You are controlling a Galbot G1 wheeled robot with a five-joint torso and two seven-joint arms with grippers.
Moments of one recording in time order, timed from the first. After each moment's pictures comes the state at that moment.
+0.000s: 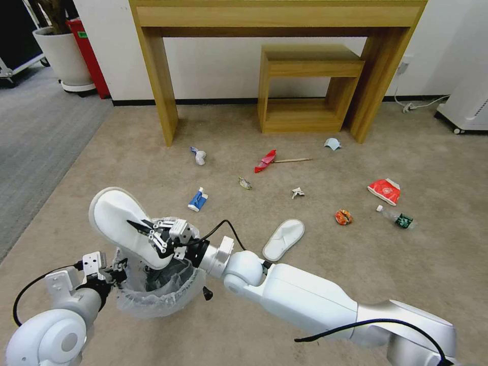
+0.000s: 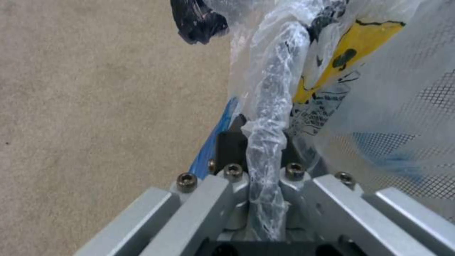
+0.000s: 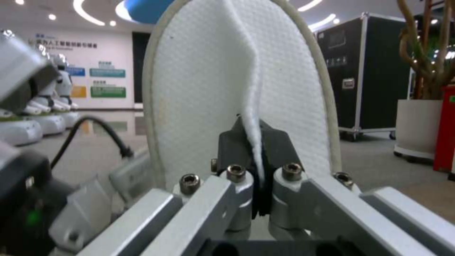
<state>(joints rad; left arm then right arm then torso) 1.59 -1.13 -0.80 -2.21 -0.88 0.67 -0.36 -0.45 1.32 -0.74 1.45 0.67 0.46 -0.21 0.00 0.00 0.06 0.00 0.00</state>
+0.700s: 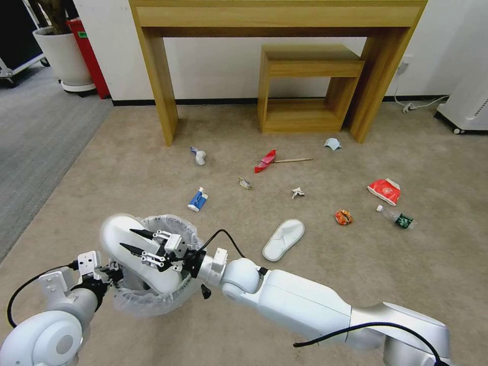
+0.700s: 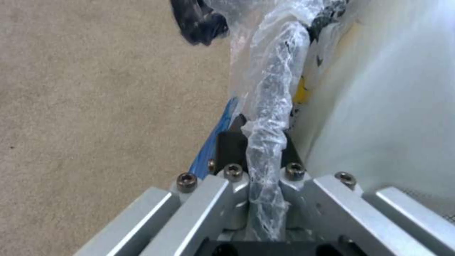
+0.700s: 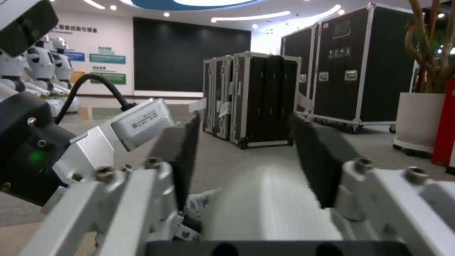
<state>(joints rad) 1.60 -1.13 -0.82 -2.22 -0.89 0.66 -0.36 -0.47 1.32 -0.75 1.43 0.62 0.46 -0.21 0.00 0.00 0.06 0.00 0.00</state>
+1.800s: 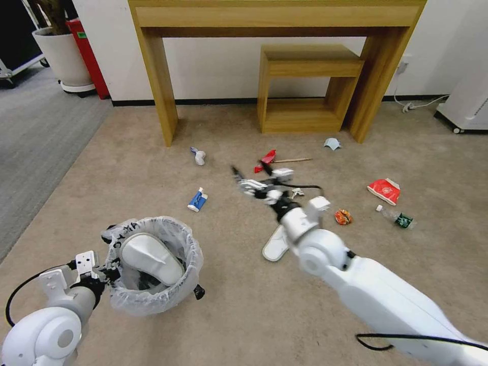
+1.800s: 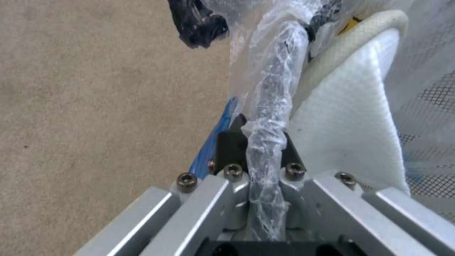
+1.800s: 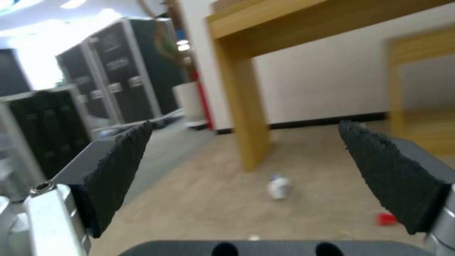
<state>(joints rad) 1.57 -1.11 -0.81 -2.16 -0.87 0.66 -0.36 -0.76 0.89 -0.15 1.90 0.89 0.16 0.24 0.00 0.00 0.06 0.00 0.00</state>
